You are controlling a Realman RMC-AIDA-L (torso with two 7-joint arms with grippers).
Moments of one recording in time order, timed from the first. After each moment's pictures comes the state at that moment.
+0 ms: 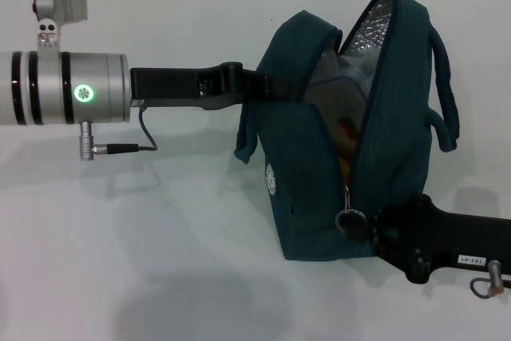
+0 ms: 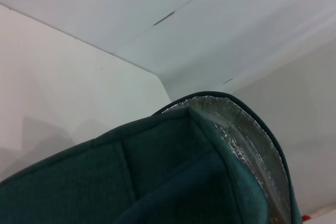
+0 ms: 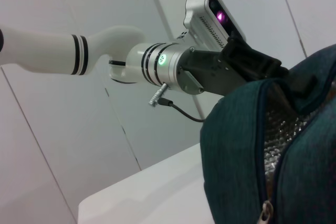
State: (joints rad) left arm -0.69 -2.09 0.78 0.59 1.91 1.56 -2.23; right arm 0.40 2.02 -1.36 -0.39 -1.34 -1.54 1.11
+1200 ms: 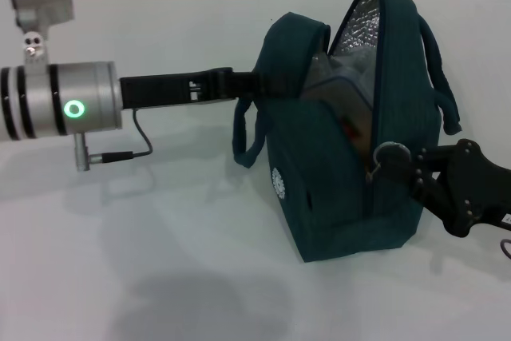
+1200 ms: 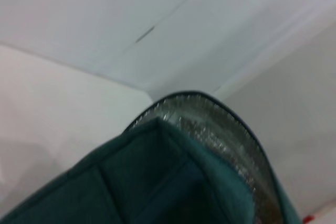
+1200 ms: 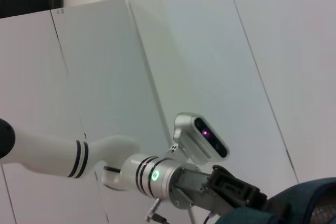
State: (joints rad) left arm -0.65 -2.09 0.79 0.57 1.84 1.56 -2.05; right arm 0.37 2.02 -1.19 -0.39 -1.27 -1.71 1.03
